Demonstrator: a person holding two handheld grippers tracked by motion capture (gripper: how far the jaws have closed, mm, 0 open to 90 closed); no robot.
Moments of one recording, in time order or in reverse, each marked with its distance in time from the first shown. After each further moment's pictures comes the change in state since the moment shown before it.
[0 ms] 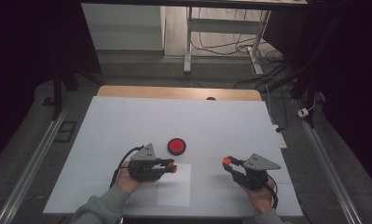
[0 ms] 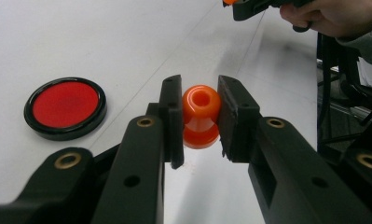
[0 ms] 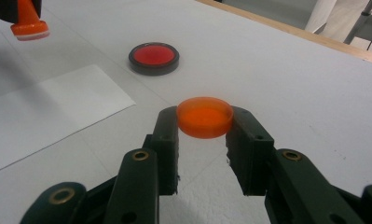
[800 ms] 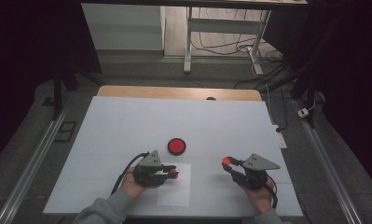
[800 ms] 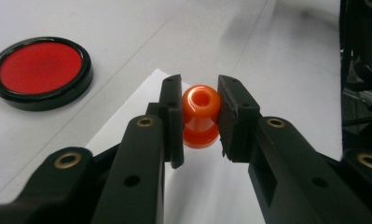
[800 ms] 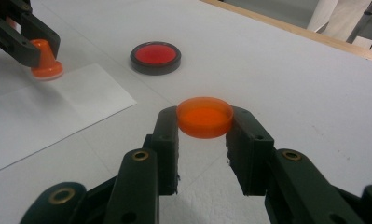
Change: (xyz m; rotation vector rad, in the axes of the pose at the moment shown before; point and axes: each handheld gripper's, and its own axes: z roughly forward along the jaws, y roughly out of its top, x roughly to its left) left arm -0.002 -0.019 0.024 0.081 0.009 -0.003; right arm 0.001 0.000 0.001 0.006 0.004 0.002
